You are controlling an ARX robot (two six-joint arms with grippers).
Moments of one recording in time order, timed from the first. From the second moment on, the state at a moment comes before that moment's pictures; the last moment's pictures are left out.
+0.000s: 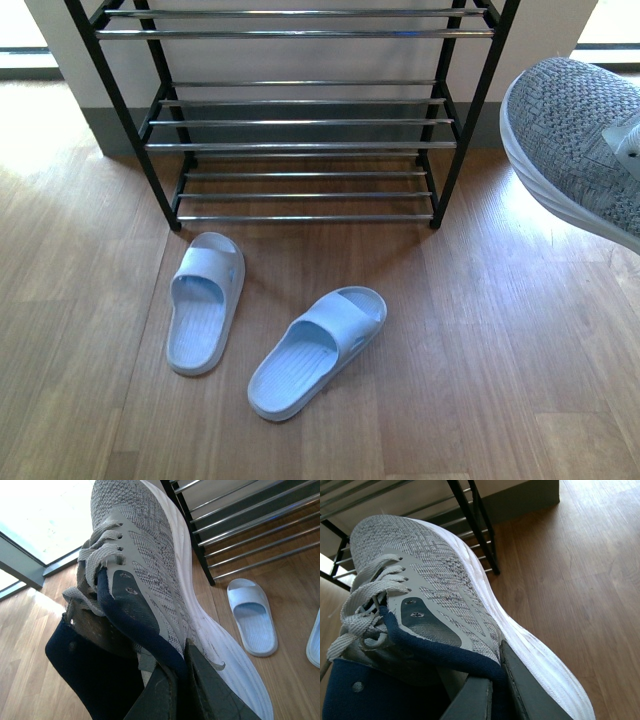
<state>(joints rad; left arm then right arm) -0.43 0.29 0.19 -0.26 -0.51 0.31 -0.22 1.01 0.24 0.31 -0.31 0.19</state>
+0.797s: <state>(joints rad) -0.43 0.29 0.19 -0.26 -0.51 0.31 -0.22 1.01 0.24 0.31 -0.31 0.19</state>
